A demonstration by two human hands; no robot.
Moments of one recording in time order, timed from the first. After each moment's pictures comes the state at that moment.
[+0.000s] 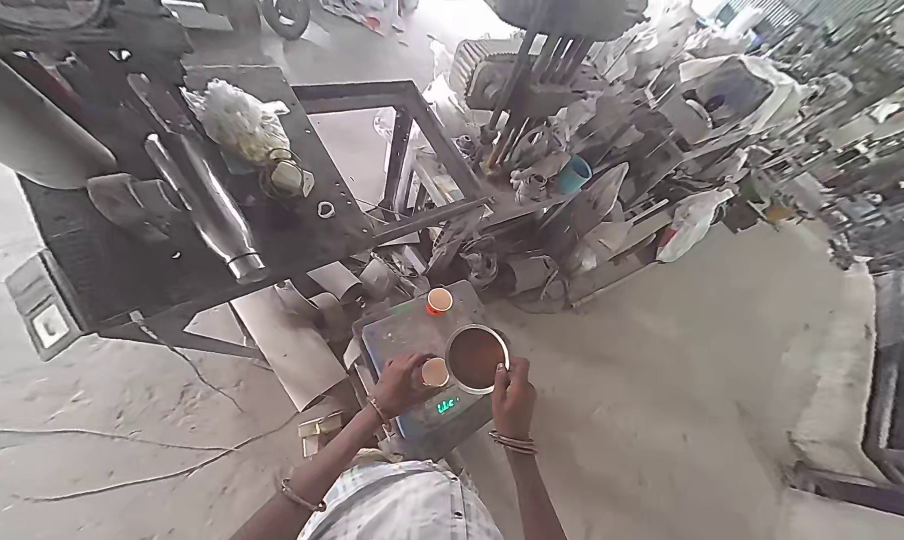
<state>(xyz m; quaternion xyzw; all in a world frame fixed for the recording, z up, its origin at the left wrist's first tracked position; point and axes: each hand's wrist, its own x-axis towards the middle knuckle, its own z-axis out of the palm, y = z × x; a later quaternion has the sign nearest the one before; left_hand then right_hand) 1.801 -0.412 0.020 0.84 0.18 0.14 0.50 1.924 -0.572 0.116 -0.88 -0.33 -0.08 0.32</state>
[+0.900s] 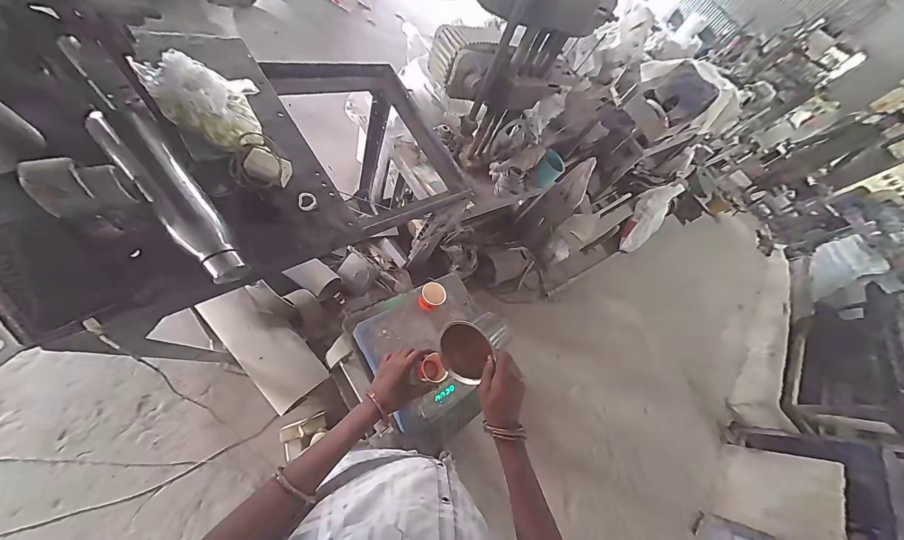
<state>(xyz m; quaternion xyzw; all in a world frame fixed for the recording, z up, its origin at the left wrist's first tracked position) 1.799 -0.401 0.034 0.86 0.15 0.06 0.49 1.902 -0.557 0.117 -0.89 -0.36 -0.18 0.21</state>
